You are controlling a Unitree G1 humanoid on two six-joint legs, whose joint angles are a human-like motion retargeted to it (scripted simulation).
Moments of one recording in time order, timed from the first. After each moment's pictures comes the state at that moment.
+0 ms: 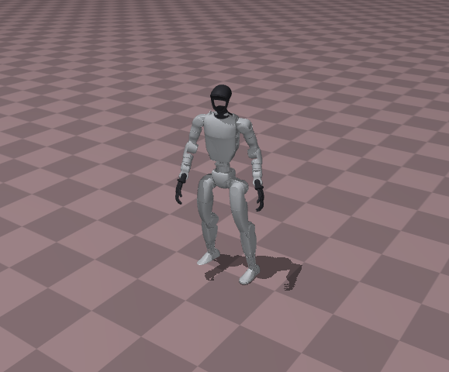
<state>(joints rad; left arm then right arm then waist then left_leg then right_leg) 0.13 0.35 -0.10 0.87 -0.38 -0.08 0.16 -0.13 -0.30 0.40 1.01 0.06 0.01 -0.10 0.24 -0.09 0.05 0.06 0.05 -0.06 -0.06 -0.06 -0.17 0.06 -0.19 -0.23 0.06 -0.07 0.21</state>
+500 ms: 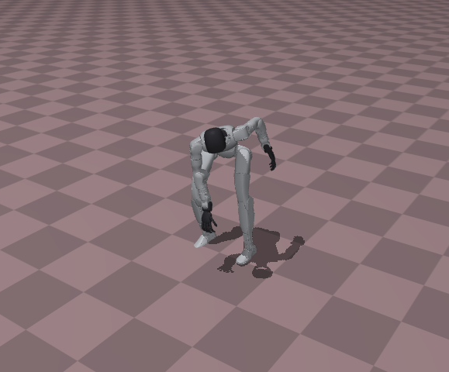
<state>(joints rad) 0.27 0.52 -0.24 0.36 -0.62 -0.22 0.14 -1.22 -0.37 0.79 1.35 0.05 0.01 -0.47 0.34 0.00 0.52 -1.09 0.01 -0.35 0.12 0.20 -0.26 -1.09 -0.29 -0.44 0.59 -0.03 0.15</state>
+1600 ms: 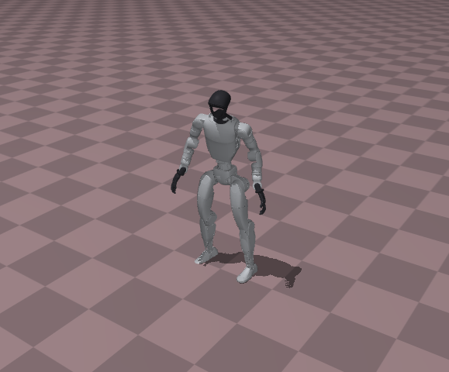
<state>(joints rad) 0.06 0.37 -0.09 0.92 -0.57 -0.12 0.31 -0.05 -0.37 0.37 1.09 0.08 -0.01 -0.29 0.21 -0.15 0.23 -0.02 0.06 0.00 -0.09 -0.02 -0.19 -0.10 -0.19 -0.17 0.14 -0.02 0.21</state>
